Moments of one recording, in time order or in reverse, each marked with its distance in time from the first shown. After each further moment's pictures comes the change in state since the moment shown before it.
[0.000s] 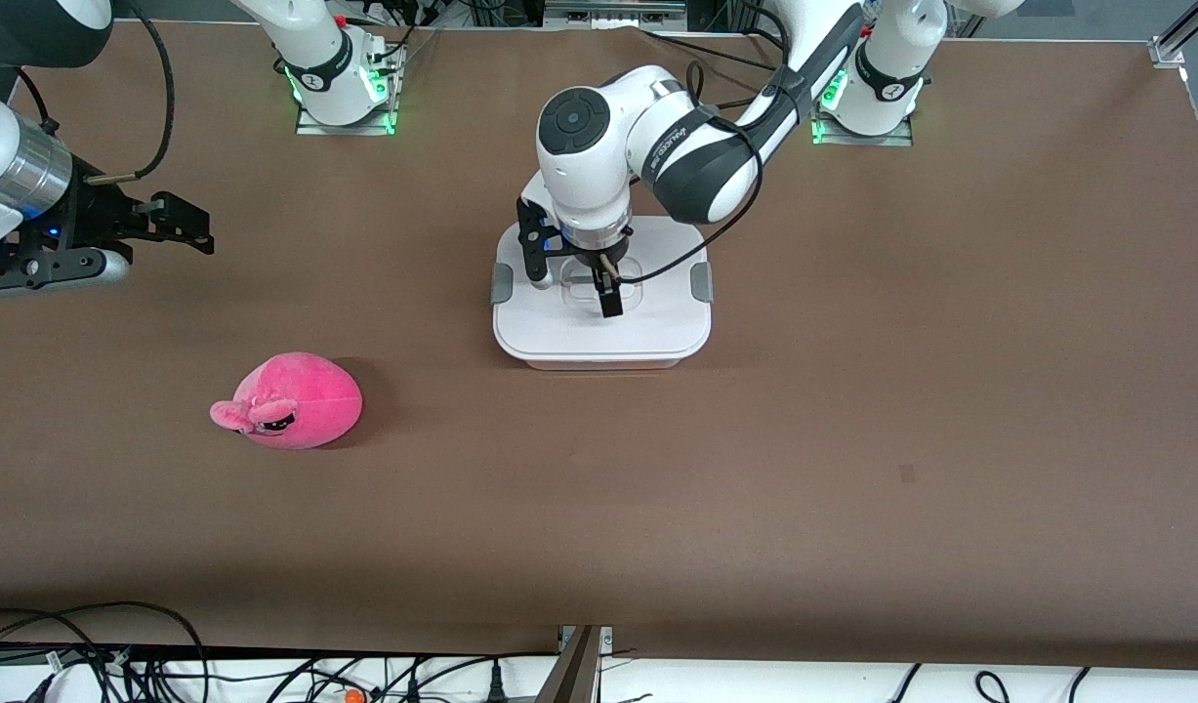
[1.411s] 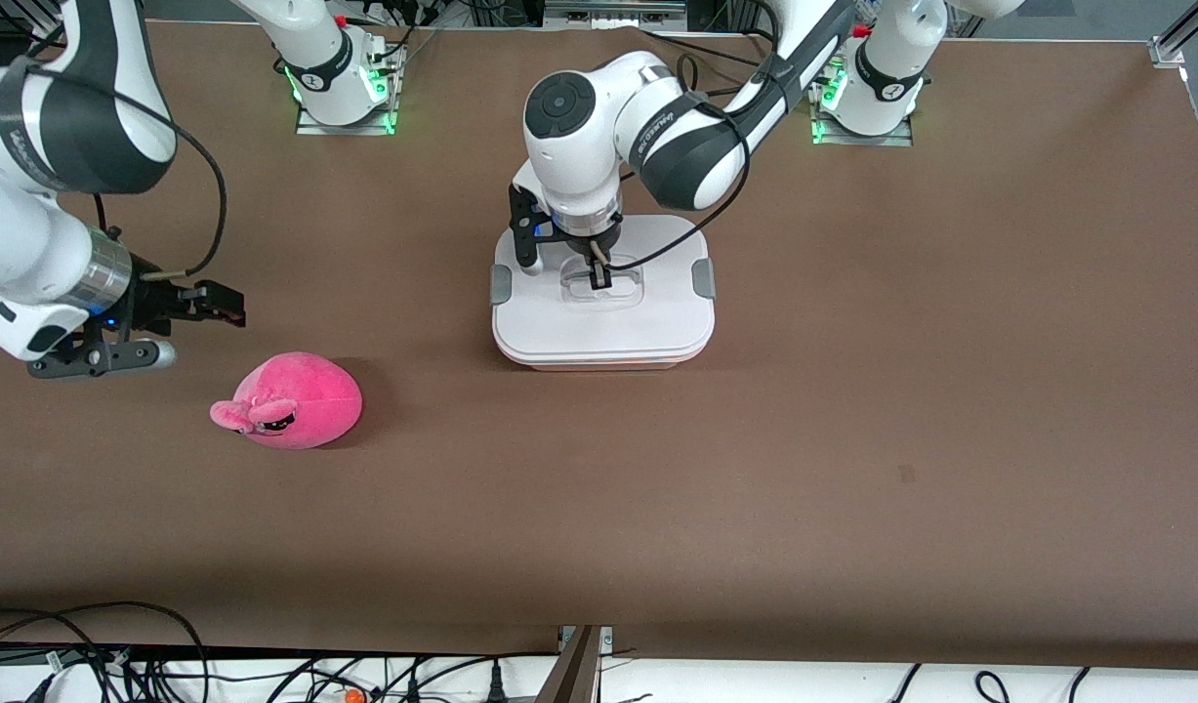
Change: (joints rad) left arm -0.021 -0.028 -0.002 0.009 0.001 -0.044 -0.004; right arm -0.009 0.186 -0.006 -0.001 -0.001 0.207 -0.004
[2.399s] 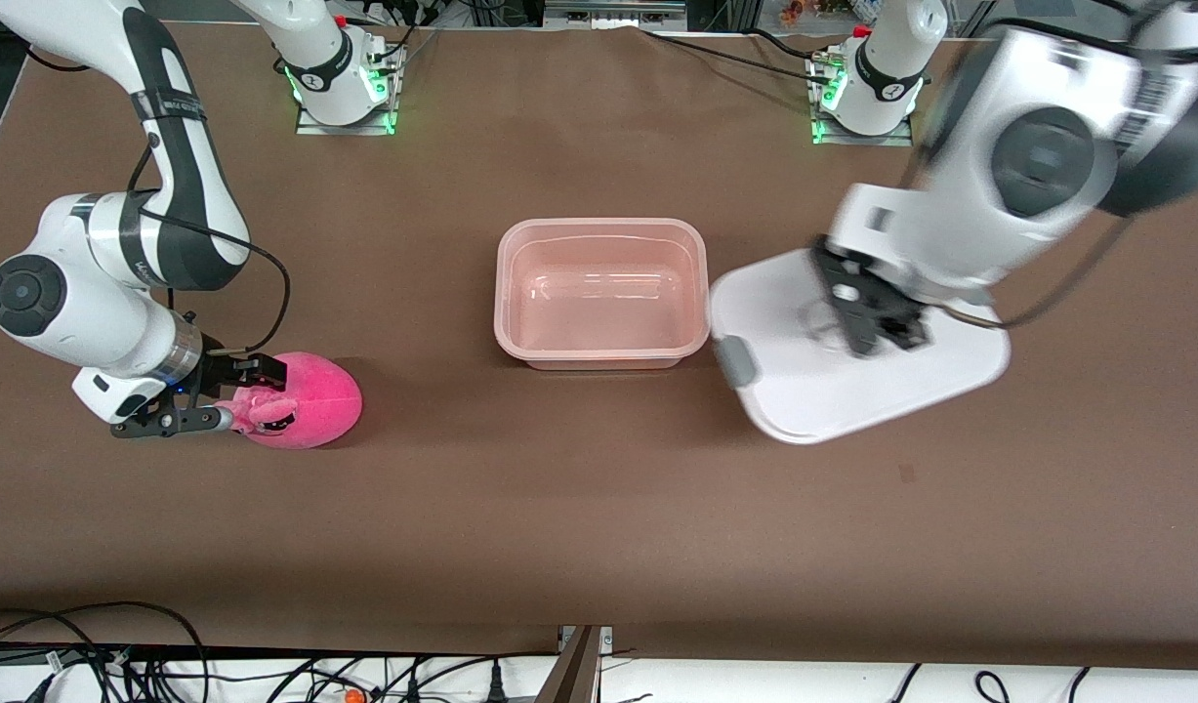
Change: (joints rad) left arm 0.599 -0.231 0.033 0.031 -0.089 -0.338 0.498; right arm -0.008 0.154 -0.001 -0.119 0.004 0.341 -0.008
